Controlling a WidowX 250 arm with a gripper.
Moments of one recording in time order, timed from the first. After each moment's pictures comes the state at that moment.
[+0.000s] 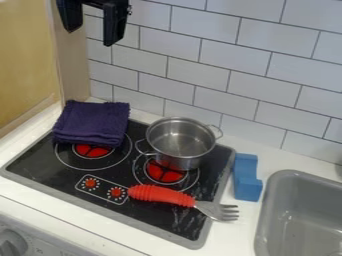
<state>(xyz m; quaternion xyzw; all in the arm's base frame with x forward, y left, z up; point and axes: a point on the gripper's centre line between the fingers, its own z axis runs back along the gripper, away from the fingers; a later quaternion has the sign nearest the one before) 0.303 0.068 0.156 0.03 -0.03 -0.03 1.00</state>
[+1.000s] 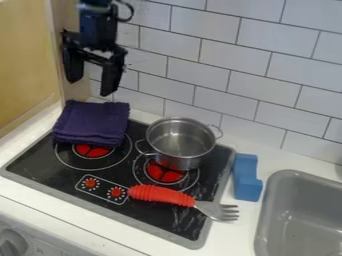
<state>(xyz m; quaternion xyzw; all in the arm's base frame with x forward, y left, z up) 0.316 0.099 0.070 0.03 0.06 -0.02 1.00</state>
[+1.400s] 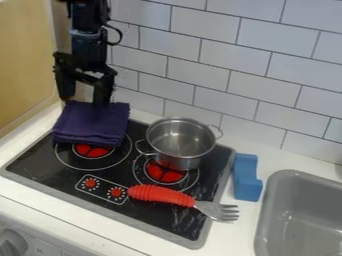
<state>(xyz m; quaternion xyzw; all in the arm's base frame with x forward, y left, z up) 0.322 0.113 0.042 0.03 0.06 0.00 1.00</state>
